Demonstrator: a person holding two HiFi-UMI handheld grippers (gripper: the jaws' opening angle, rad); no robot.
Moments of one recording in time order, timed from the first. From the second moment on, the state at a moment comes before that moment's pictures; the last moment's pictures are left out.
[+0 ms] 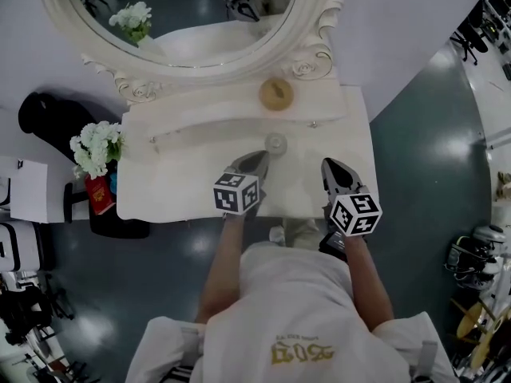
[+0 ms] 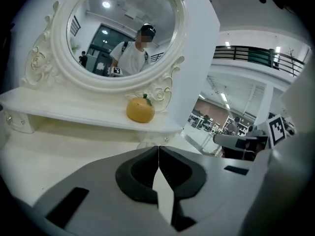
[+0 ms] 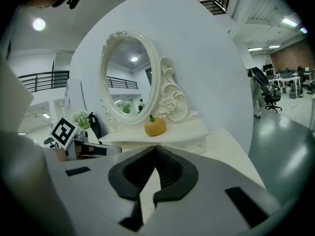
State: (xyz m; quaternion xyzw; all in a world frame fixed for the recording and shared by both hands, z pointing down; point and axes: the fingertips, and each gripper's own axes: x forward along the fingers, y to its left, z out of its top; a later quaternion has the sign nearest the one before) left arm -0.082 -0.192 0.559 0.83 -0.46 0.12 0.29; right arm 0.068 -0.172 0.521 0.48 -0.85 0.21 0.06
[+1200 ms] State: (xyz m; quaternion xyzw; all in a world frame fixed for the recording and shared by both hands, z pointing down) left arm -0.088 -0.164 0.521 0.85 -0.46 0.12 0.23; right arm 0.041 -0.146 0.494 0.46 -0.87 0.18 0.05
